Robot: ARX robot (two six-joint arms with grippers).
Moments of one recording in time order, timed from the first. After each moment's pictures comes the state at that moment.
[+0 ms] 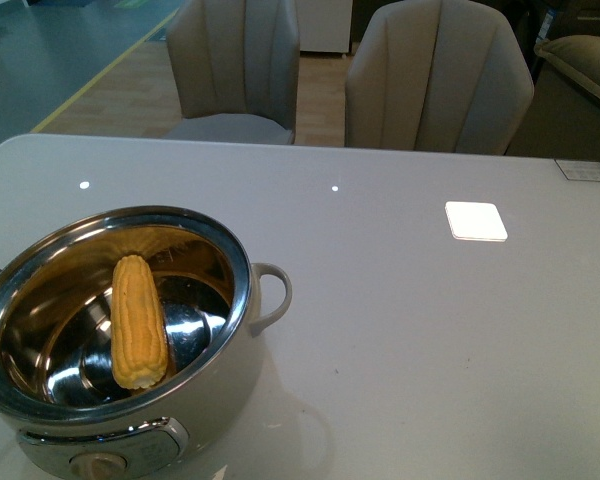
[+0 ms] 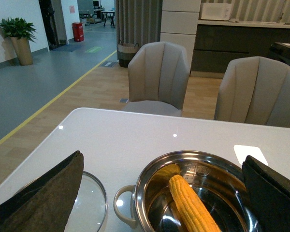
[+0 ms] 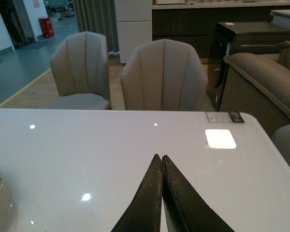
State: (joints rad) left arm 0.00 0.01 0.01 0.00 0.00 0.00; right arm 0.00 0.17 0.02 0.17 0.00 0.01
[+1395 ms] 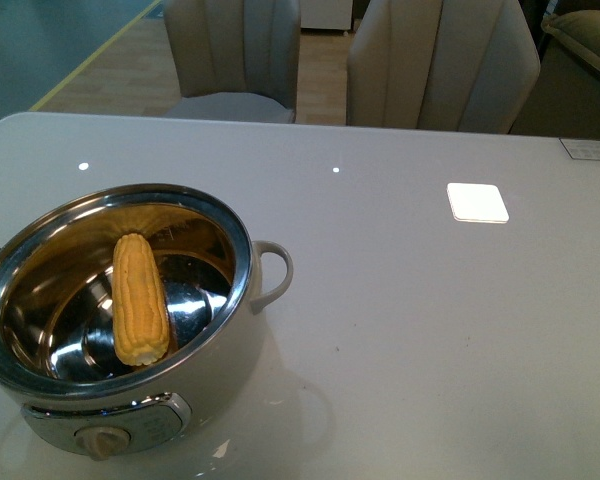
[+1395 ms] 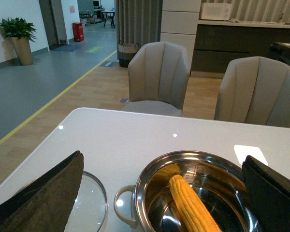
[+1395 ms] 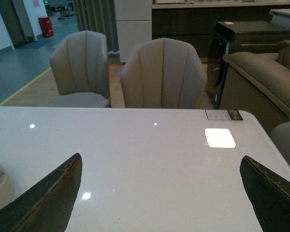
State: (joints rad) left arm 0.00 0.01 0.01 0.00 0.00 0.00; right arm 0.00 0.01 0.02 0.00 0.00 0.00
